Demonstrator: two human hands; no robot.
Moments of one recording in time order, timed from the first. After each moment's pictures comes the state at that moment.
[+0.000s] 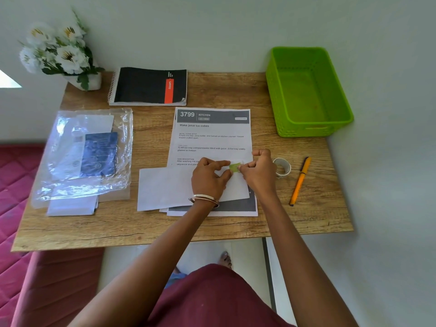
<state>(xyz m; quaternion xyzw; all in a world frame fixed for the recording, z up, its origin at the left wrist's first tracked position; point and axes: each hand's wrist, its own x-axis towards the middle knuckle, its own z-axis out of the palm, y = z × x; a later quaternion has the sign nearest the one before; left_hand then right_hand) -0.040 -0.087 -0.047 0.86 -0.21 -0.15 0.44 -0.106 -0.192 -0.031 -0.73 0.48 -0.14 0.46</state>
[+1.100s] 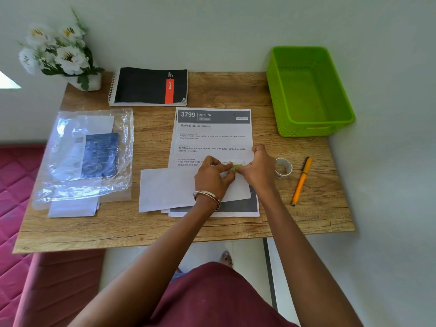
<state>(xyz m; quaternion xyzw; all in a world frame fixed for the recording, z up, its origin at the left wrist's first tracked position) -0.039 -0.089 -0.047 0.88 -0.25 -0.14 0.38 -0.094 -0.194 -0.019 -0.80 0.48 -0.07 0.36</state>
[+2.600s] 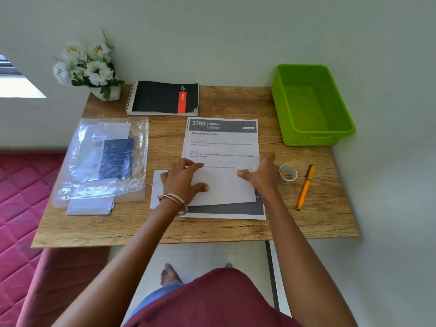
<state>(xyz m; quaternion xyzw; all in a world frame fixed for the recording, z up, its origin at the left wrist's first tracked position) 0.017 -0.011 -0.023 0.91 -0.32 -0.14 0.20 -0.095 -0.188 -0.017 -0.77 0.50 -0.07 0.39</state>
